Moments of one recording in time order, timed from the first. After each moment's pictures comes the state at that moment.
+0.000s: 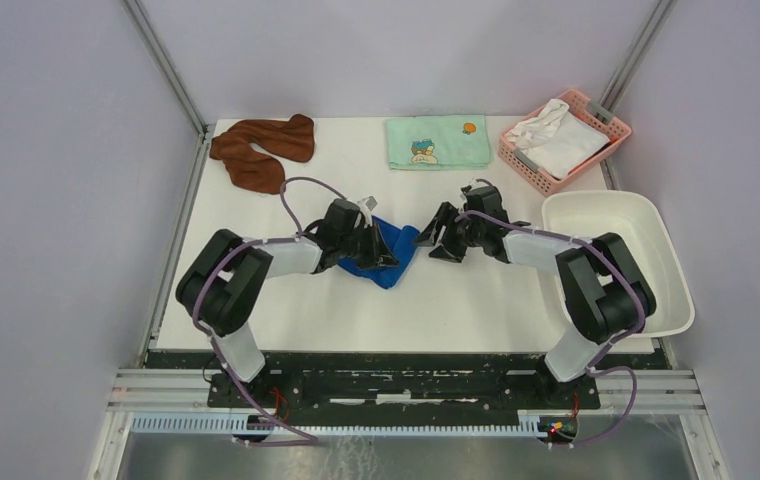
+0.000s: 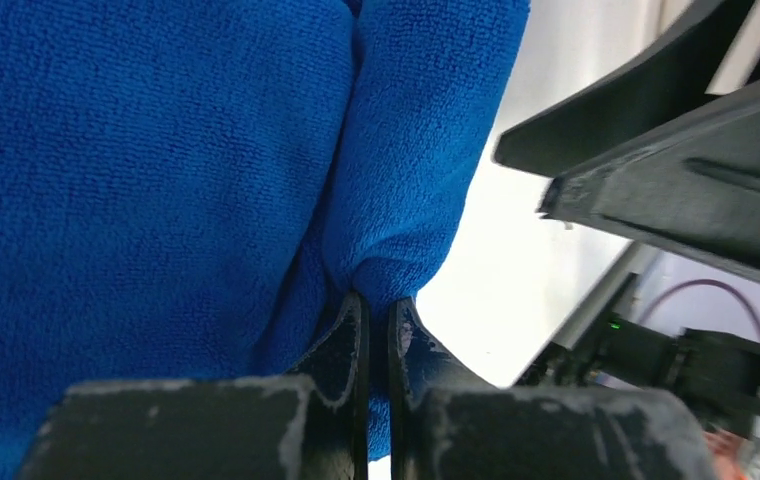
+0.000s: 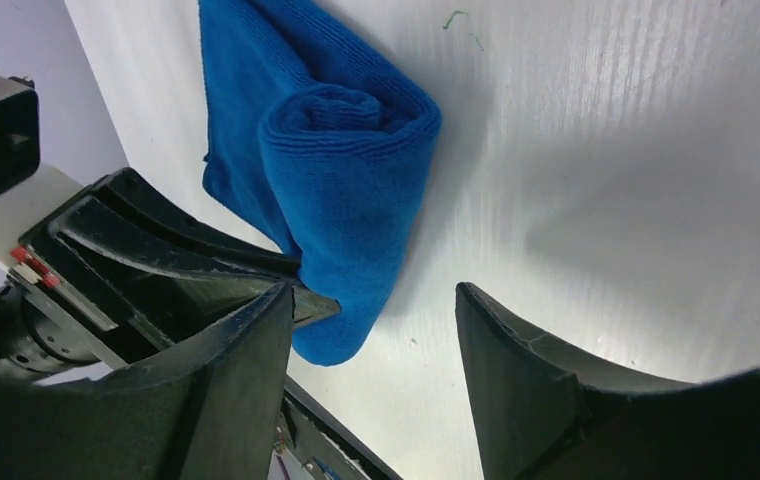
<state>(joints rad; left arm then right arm) -0.58 1.74 0.84 0.14 0.42 -0.70 0.40 1.66 0.85 0.02 -0.42 0.87</state>
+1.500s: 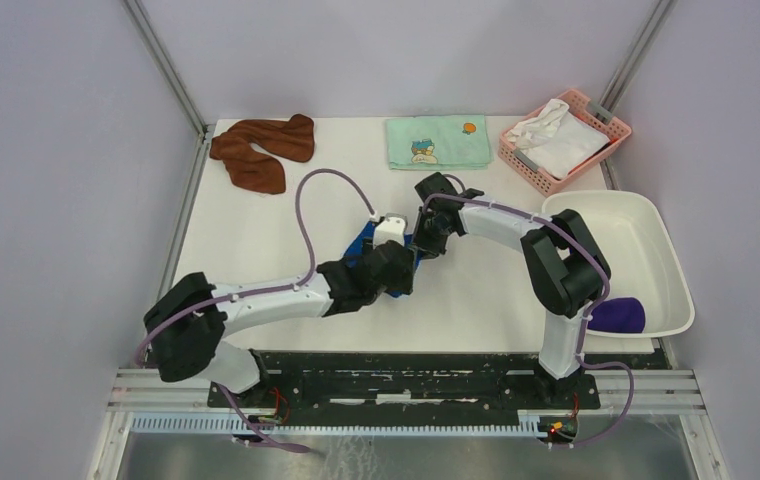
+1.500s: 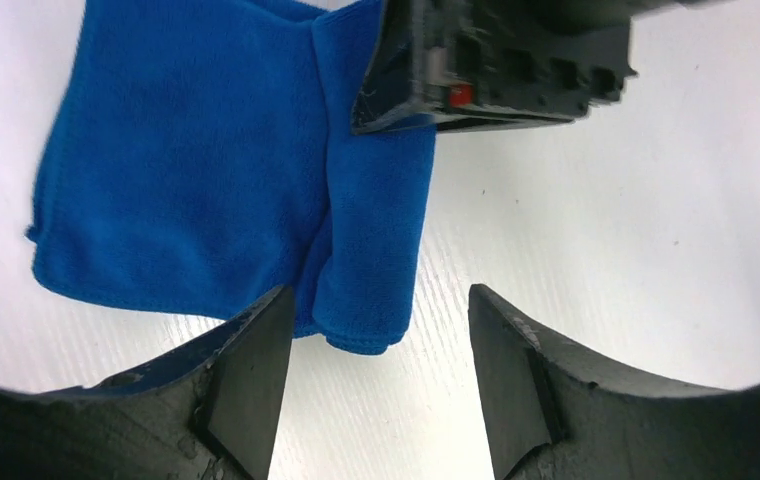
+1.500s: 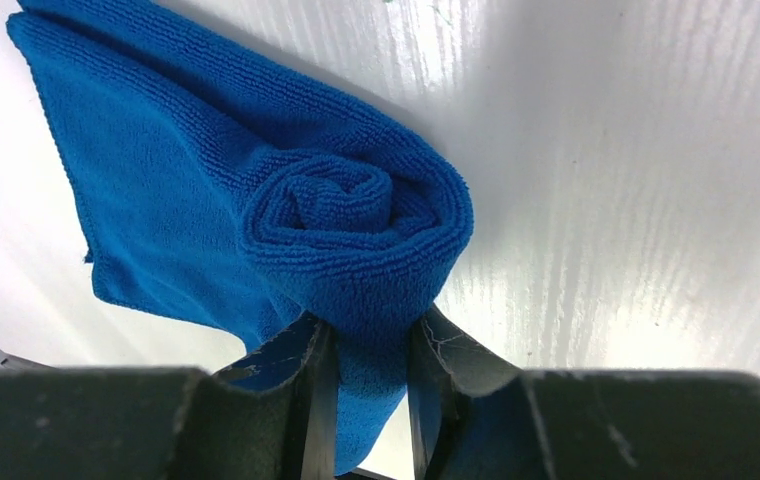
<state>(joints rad) -1.00 1.45 0.86 -0.17 -0.38 -0.64 0.58 1.91 1.27 -0.51 -0.12 0.87</state>
